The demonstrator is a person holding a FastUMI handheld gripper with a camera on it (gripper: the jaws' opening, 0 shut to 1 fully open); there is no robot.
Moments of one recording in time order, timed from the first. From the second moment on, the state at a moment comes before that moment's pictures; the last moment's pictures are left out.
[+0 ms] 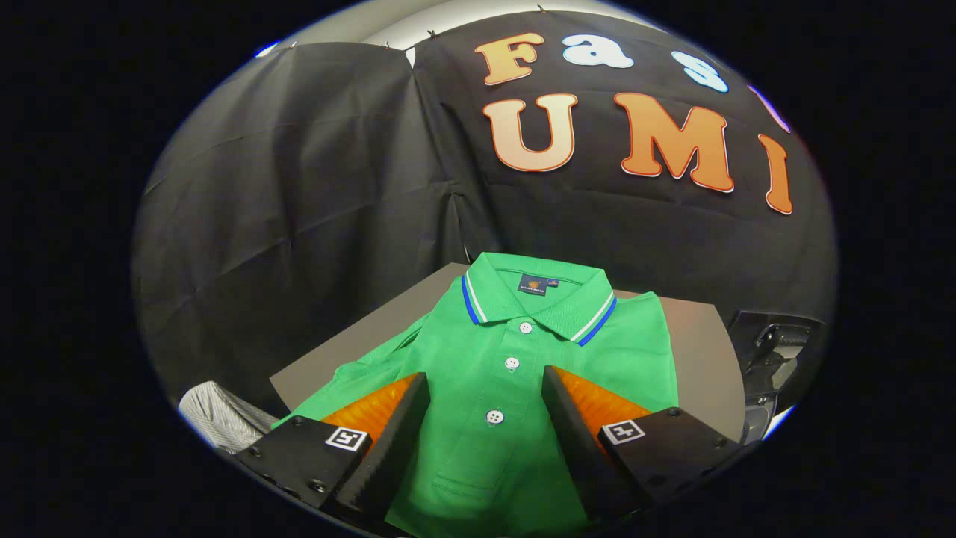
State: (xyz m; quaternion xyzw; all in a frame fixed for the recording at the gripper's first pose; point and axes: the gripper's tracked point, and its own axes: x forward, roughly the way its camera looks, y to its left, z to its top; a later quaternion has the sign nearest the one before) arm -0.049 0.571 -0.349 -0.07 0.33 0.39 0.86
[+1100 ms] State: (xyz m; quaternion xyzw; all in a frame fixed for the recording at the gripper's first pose) arm -0.059 0.565 -0.344 -0.04 0.35 0.40 0.85
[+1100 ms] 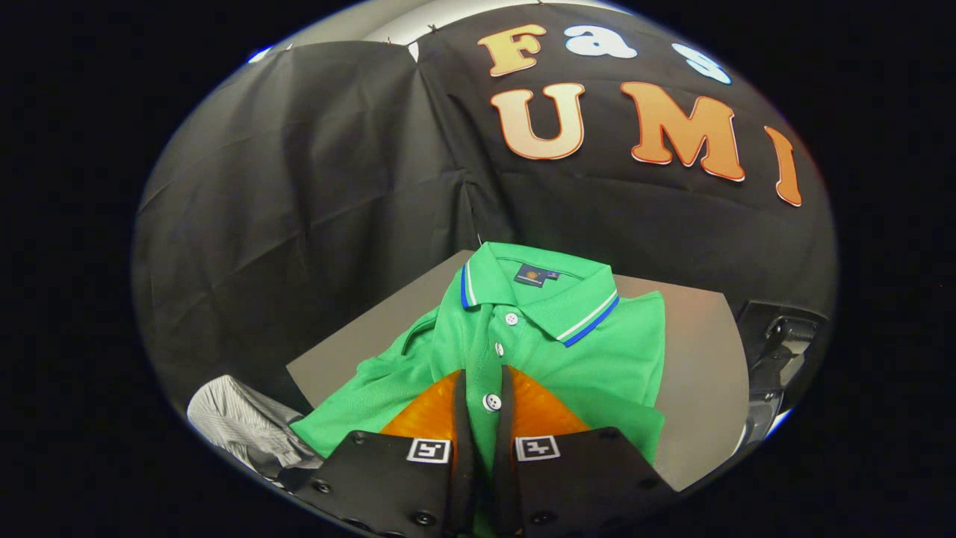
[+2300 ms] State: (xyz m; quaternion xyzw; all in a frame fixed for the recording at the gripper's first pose) arm -0.047 0.416 -0.090 0.13 0.09 0.39 0.91
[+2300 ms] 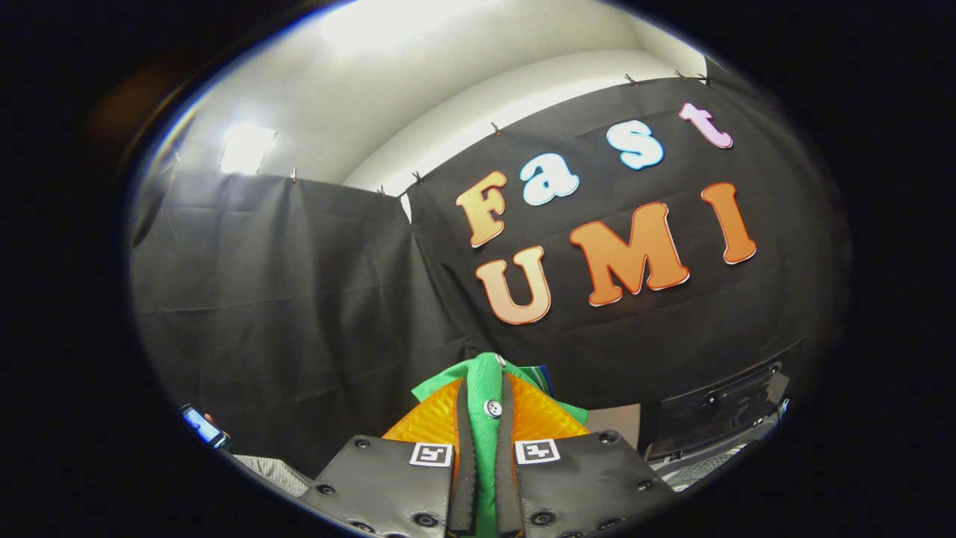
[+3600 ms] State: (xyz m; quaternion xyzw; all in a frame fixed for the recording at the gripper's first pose) arm 0.148 0.119 -0.315 0.06 0.28 0.24 0.93
